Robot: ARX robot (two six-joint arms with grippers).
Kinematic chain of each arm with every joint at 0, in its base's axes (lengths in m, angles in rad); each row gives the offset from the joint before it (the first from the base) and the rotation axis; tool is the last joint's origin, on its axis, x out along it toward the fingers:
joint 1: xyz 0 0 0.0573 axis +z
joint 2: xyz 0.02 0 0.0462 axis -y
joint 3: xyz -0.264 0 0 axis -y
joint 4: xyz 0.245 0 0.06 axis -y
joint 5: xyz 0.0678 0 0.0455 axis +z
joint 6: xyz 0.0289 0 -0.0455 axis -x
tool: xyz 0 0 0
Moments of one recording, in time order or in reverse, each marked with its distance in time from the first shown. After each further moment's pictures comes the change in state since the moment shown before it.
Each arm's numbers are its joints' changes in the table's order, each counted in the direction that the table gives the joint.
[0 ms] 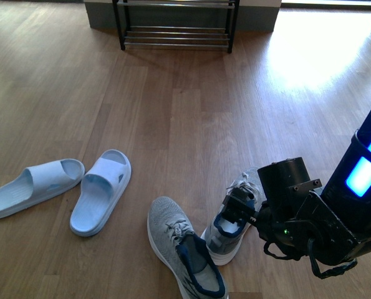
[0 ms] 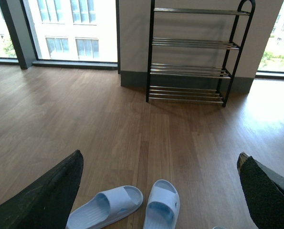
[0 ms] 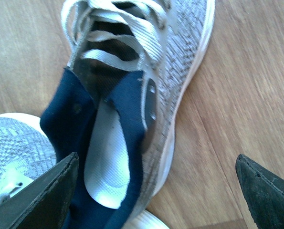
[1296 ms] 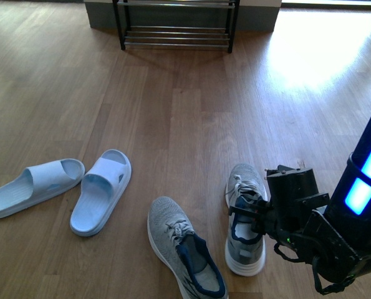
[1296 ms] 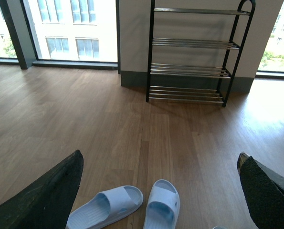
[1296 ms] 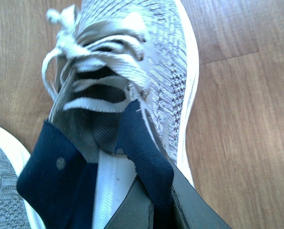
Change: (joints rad) left arm 0.000 0.000 0.000 0.000 0.000 0.000; right arm -0.032 -0.072 -0.013 0.214 -0.087 0.297
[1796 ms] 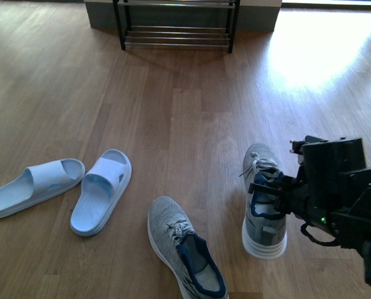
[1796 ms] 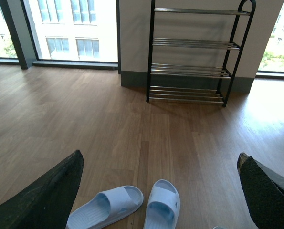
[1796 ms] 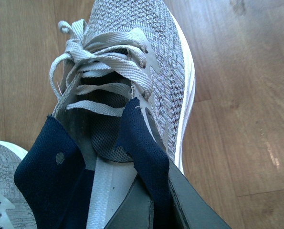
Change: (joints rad) left arm 0.000 0.000 0.000 0.000 0.000 0.000; right arm -0.063 0.262 -0.187 0.023 -0.032 0.090
